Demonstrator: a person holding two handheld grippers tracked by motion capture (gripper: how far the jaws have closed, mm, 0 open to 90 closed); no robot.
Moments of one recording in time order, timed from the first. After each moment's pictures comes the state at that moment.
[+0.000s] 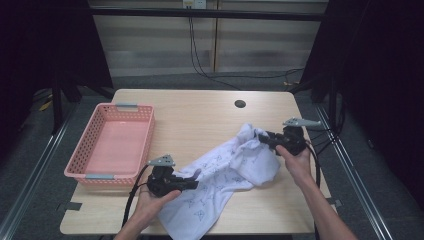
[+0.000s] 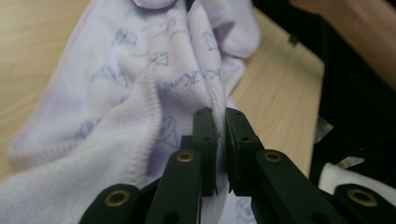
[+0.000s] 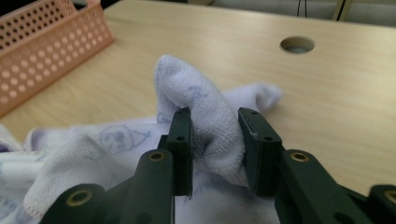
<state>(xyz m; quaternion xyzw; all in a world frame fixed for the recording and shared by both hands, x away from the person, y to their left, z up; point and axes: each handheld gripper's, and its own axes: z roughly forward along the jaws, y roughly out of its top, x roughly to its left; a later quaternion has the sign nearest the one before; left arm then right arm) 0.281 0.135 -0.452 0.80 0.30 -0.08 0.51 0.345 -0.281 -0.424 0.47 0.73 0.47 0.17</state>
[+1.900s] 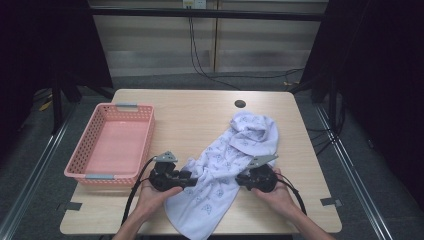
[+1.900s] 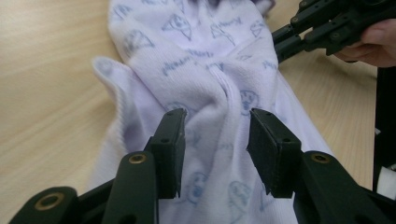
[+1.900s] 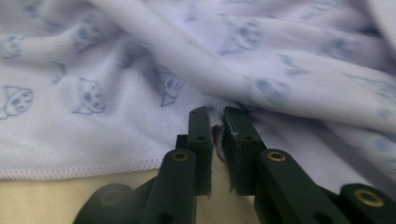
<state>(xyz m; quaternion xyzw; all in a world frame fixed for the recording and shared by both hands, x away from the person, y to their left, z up) 0.306 0.137 -0.479 0.82 0.33 -0.04 0.47 0.281 -0.203 -0.496 0.37 0.86 0.35 0.10</state>
